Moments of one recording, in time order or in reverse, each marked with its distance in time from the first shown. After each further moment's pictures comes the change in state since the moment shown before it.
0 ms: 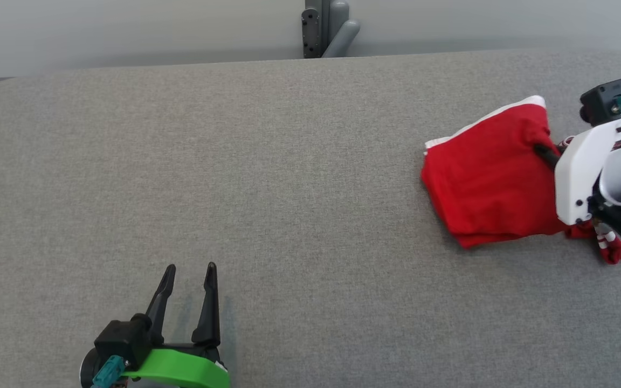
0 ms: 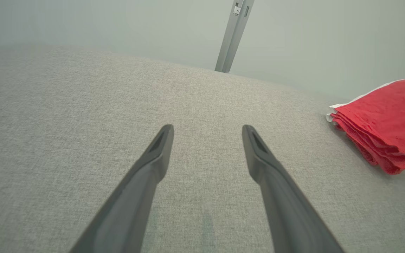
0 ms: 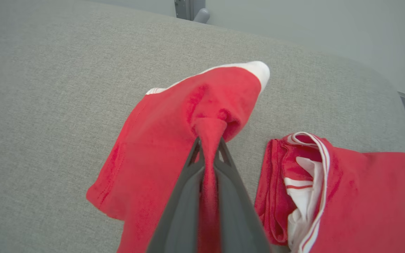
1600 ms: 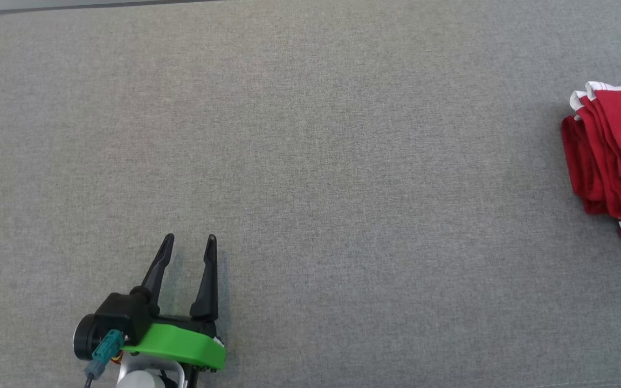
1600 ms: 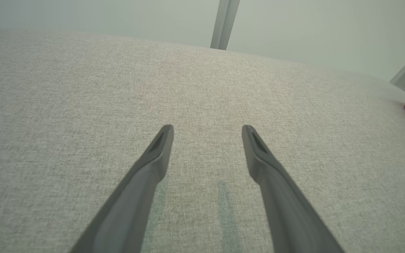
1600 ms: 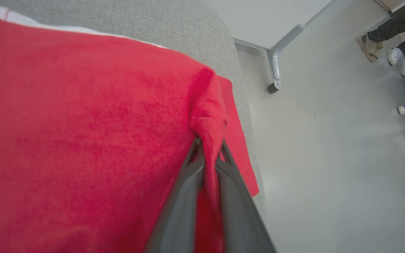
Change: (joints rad) left arm -0.083 0.000 0.022 0.009 0.075 -0.040 0.000; right arm 0.062 -0.116 -0.366 0.245 -0.386 0.001 -0.222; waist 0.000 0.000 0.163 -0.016
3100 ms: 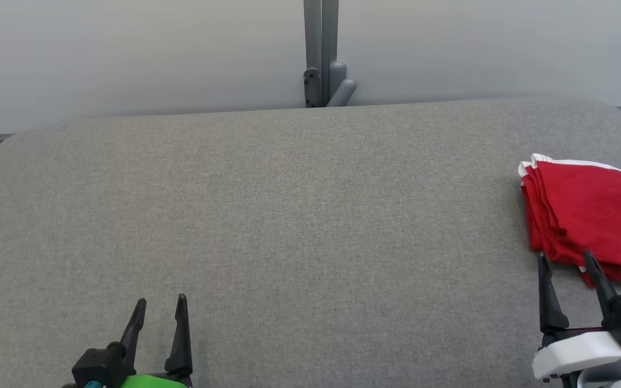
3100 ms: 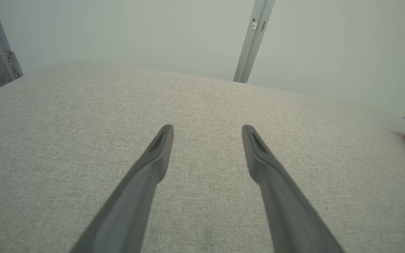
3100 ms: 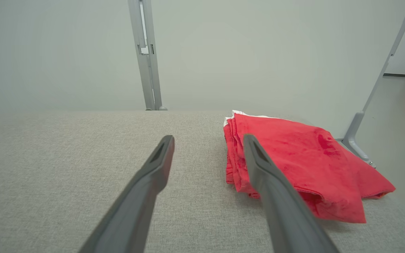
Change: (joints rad) left arm 0.145 0.000 0.095 0.049 -0.021 0.008 0.000; right arm 0.574 0.548 -0.060 -0.393 -0.086 0.000 -0.665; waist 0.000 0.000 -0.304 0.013
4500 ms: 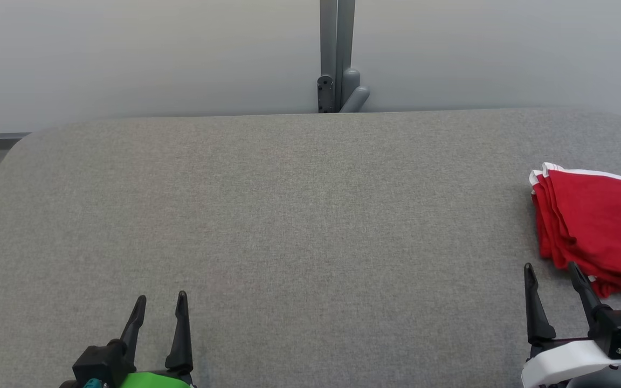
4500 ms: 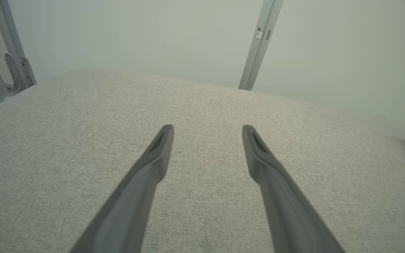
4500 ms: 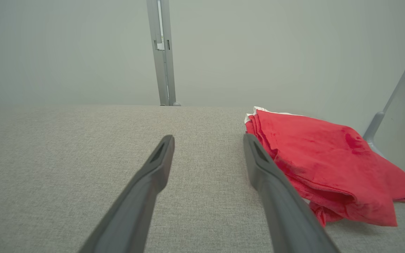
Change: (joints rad) left arm -0.007 0.000 -0.002 -0.004 0.009 0.001 0.000; right arm 0.019 0.035 0.018 0.004 -0.034 0.000 -0.001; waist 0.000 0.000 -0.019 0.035
